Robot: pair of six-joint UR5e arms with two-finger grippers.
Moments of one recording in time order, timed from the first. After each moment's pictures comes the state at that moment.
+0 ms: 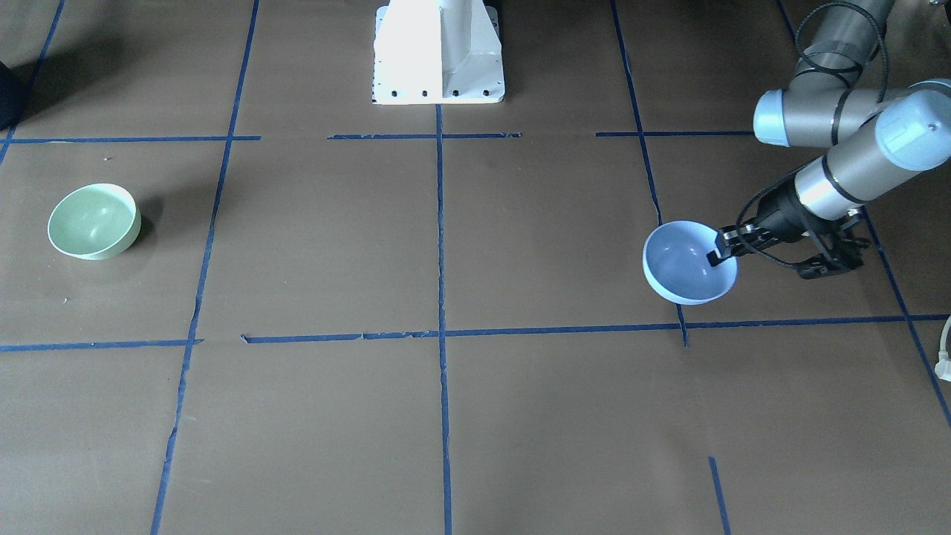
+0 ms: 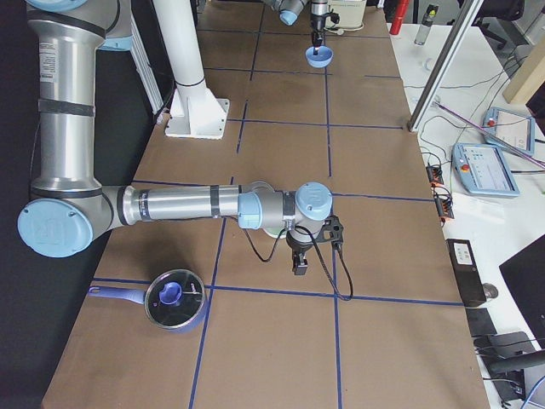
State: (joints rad) left arm -0.95 -1.90 -1.60 -2.07 -2.35 -1.26; right arm 1.43 -1.65 1.72 -1.60 2.40 -0.01
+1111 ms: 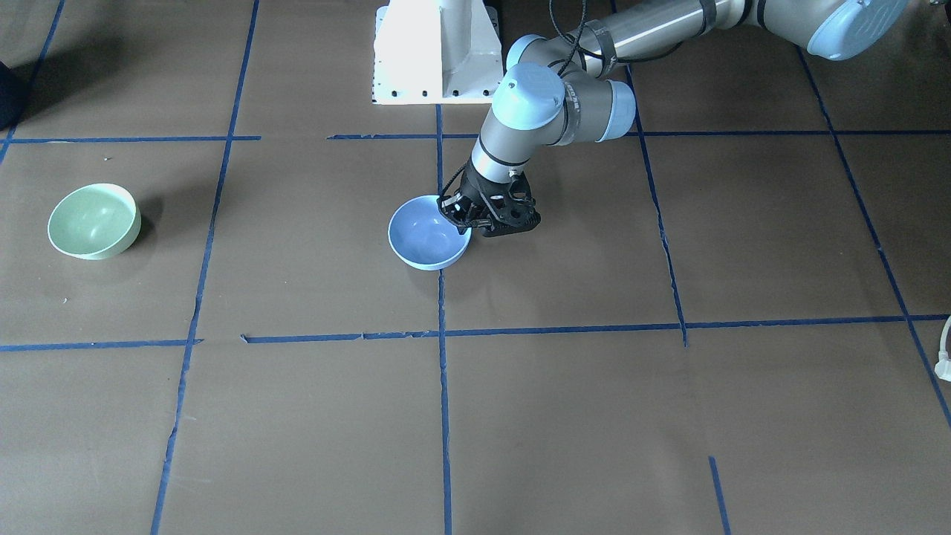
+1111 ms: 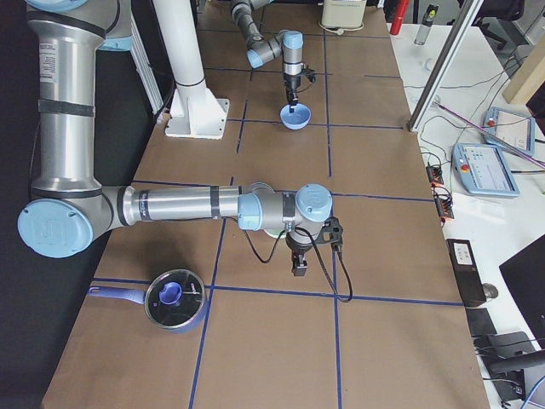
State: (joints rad) left arm -0.50 -2.28 -1.49 -1.94 -1.95 -1.58; right arm 1.43 -1.65 1.72 -1.60 2.40 -0.01
